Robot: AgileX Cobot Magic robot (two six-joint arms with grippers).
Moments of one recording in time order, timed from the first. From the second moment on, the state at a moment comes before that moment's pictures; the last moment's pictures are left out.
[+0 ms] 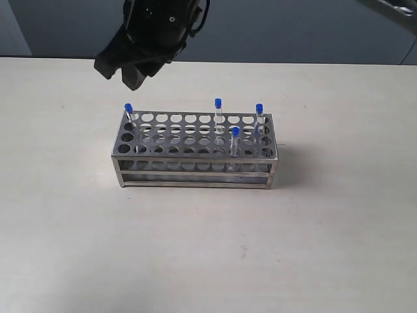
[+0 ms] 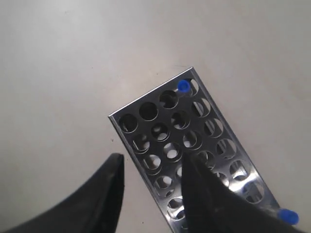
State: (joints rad) left arm -0.28 0.00 0.01 0.56 0.30 -0.12; right arm 0.89 2.08 -2.11 0.19 1.22 -0.30
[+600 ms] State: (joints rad) left arm -0.28 0.00 0.01 0.56 0.30 -0.12; right arm 0.89 1.77 -1.58 -0.02 1.19 -0.09
